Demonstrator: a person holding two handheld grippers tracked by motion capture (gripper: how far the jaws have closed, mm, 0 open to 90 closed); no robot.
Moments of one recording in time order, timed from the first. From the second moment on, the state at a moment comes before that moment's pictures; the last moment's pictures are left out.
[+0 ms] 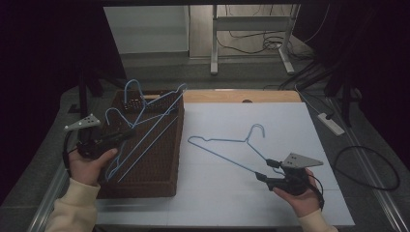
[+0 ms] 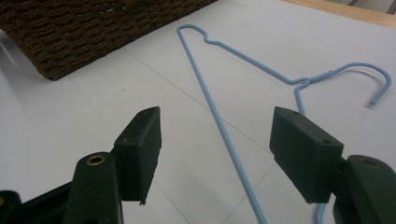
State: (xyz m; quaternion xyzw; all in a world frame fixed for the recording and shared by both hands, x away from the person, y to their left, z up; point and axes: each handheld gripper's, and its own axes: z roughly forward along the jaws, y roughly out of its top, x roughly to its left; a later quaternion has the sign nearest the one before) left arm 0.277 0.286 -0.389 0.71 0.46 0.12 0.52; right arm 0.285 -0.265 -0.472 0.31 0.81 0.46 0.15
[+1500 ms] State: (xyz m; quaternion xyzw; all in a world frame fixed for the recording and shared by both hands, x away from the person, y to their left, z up) left arm 0.316 0.293 -0.444 0.75 0.52 0.08 0.40; right arm 0.285 -0.265 -0.472 0.32 0.81 0.46 0.15
